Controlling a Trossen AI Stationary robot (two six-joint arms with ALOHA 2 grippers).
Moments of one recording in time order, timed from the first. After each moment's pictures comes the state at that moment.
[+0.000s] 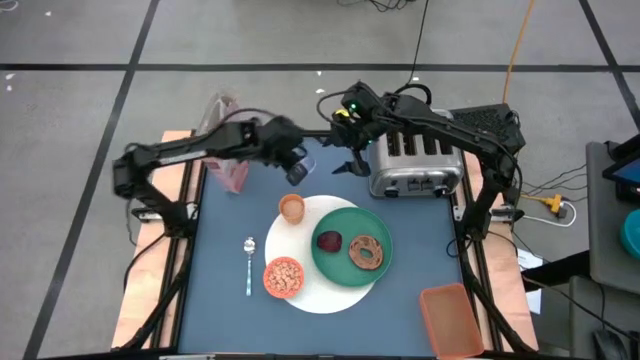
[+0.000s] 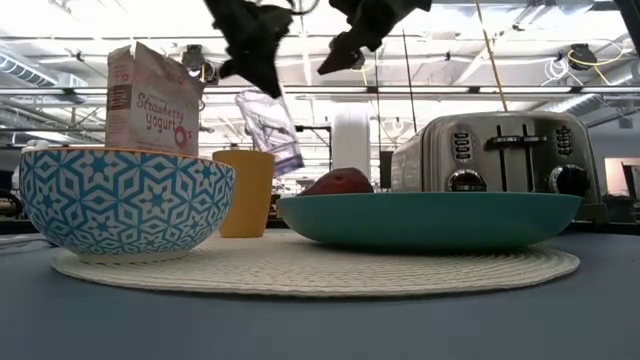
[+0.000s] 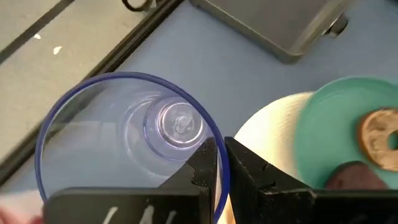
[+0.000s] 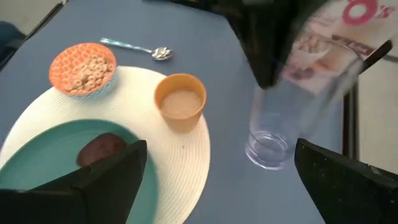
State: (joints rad) left arm 0.31 1.52 1.45 -0.84 -0.13 -0.30; right arm -0.44 1.76 1.81 -0.92 -0.50 -0.59
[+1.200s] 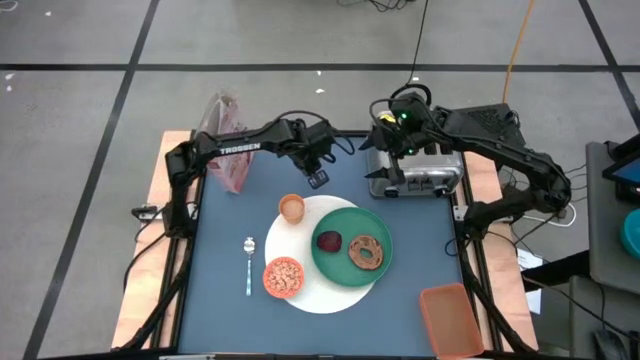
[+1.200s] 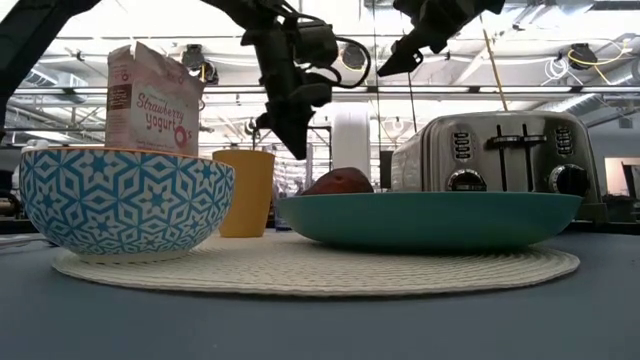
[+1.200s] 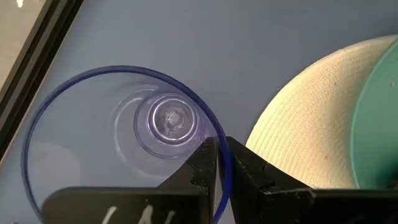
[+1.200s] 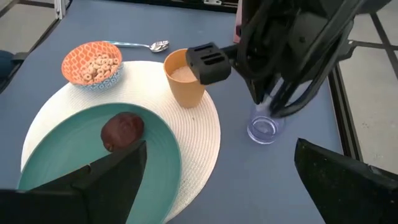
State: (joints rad) left arm 0.37 1.97 1.75 -1.00 -0.03 -0.14; right arm -0.54 1.33 1.29 -0.73 -0.53 -0.47
